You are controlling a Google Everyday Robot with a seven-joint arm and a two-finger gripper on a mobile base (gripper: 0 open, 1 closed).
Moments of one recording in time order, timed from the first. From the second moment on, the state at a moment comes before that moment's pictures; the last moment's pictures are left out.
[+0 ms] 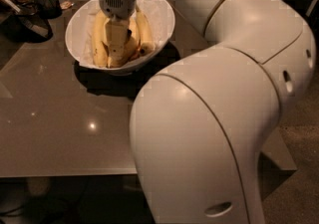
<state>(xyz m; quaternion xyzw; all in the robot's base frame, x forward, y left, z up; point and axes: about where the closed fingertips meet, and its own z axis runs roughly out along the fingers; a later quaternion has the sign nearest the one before) 0.630 0.091 0.910 -0.68 0.73 0.04 0.05</state>
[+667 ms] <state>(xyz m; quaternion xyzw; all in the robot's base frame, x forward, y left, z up) 0.645 0.104 0.910 -0.67 0.73 0.04 0.09</state>
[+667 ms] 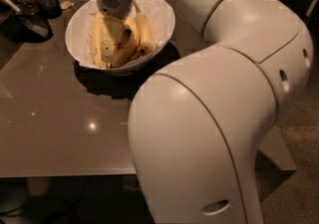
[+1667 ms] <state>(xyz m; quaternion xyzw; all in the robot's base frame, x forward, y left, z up) 0.645 0.104 0.910 -0.67 0.73 0.04 0.09</state>
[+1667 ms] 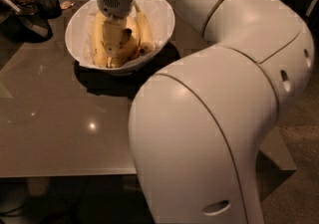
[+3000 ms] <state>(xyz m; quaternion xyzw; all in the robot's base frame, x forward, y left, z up) 0.620 0.130 0.963 -0.73 0.66 -0.02 0.17</state>
